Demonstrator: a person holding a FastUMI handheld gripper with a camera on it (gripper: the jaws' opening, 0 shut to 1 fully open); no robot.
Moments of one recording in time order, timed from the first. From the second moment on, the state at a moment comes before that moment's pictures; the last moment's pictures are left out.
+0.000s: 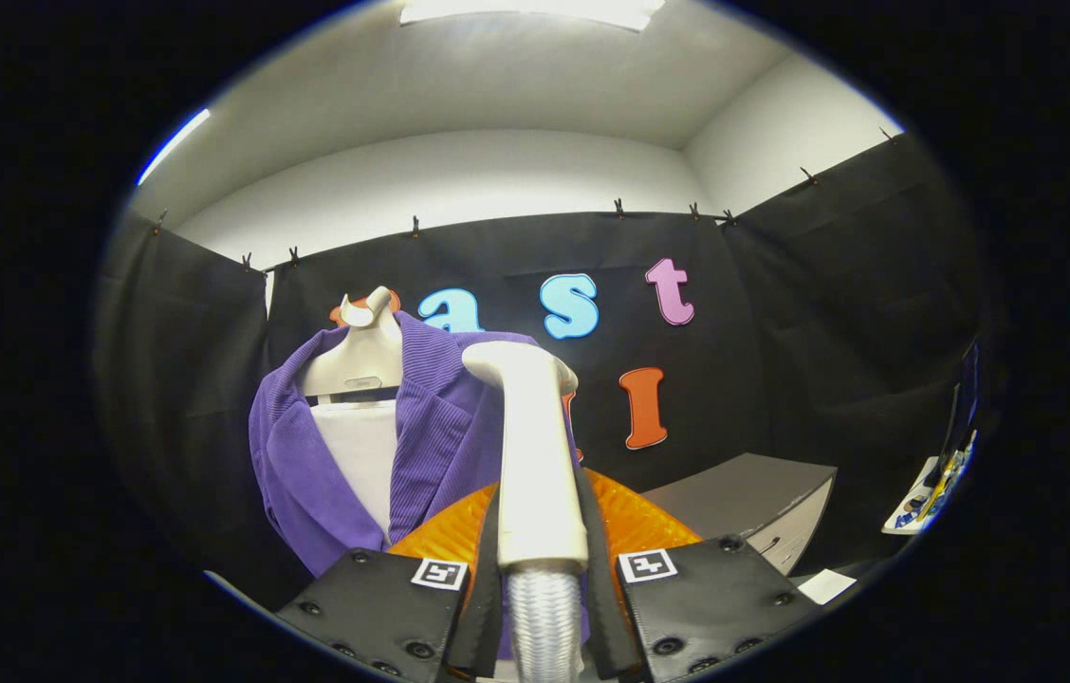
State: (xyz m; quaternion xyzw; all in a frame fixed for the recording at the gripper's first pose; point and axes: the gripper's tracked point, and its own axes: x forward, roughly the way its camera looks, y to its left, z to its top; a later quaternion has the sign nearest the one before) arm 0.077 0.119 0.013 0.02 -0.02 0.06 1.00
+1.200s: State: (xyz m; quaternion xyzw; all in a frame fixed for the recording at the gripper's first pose) arm 0.053 0.119 -0.109 -0.02 0.07 0.05 1.00
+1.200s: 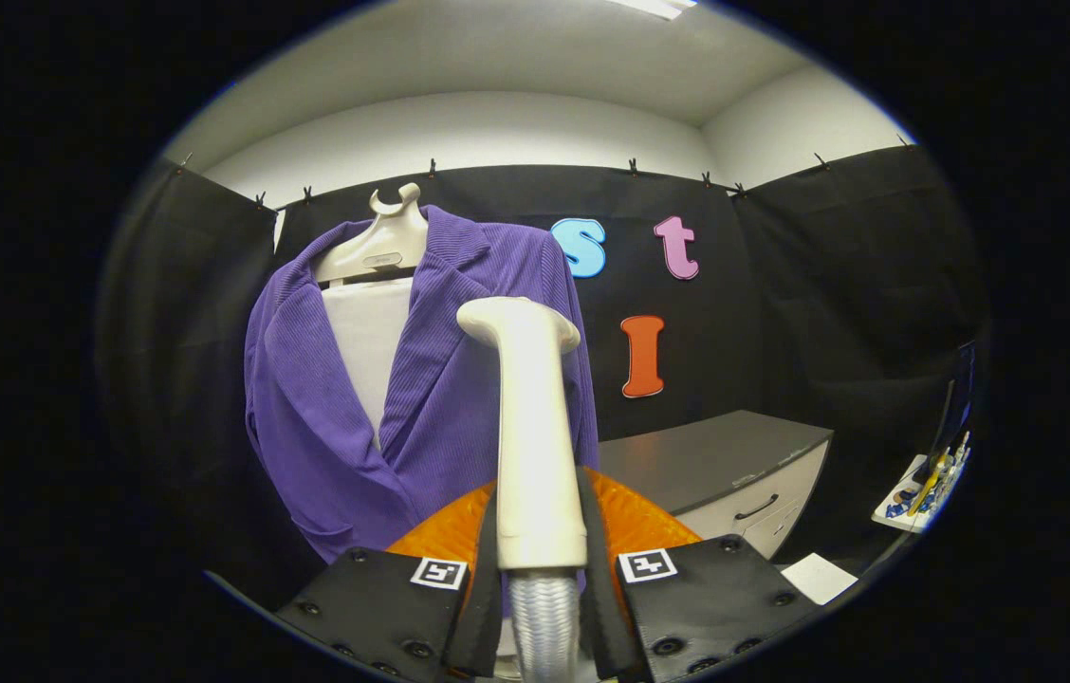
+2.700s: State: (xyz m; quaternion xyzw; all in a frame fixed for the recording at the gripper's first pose) arm -0.025 0.082 -0.291 -0.08 0.24 0.05 0.97
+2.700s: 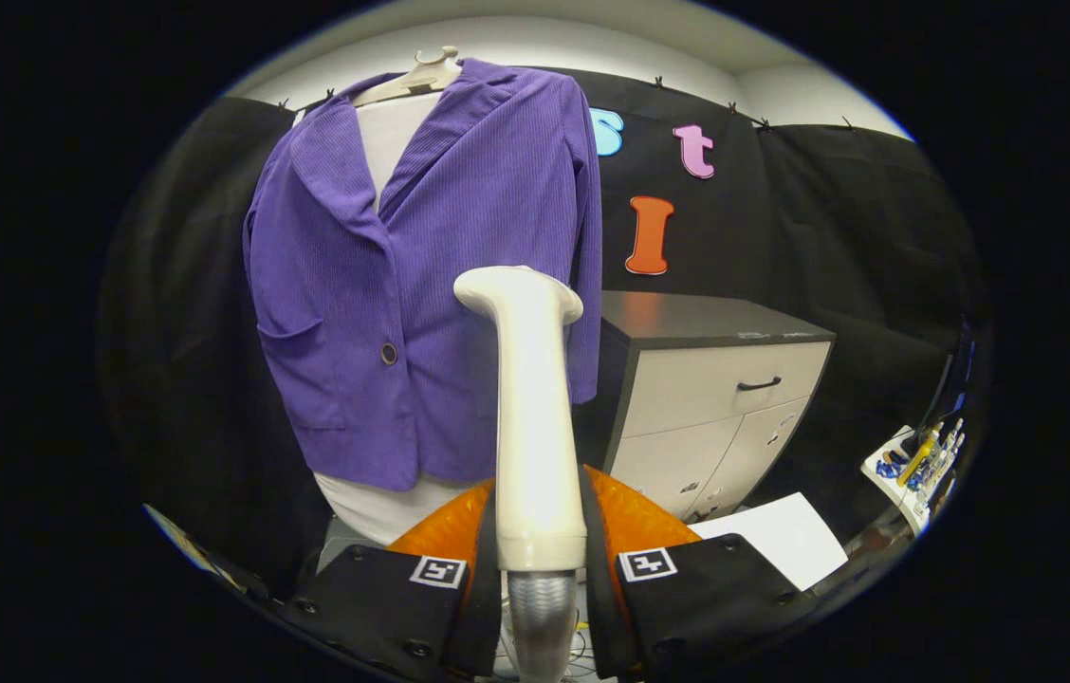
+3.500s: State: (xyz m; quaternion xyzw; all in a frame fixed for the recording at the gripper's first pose) arm -0.067 0.078 -0.378 -0.10 0.32 0.04 0.94
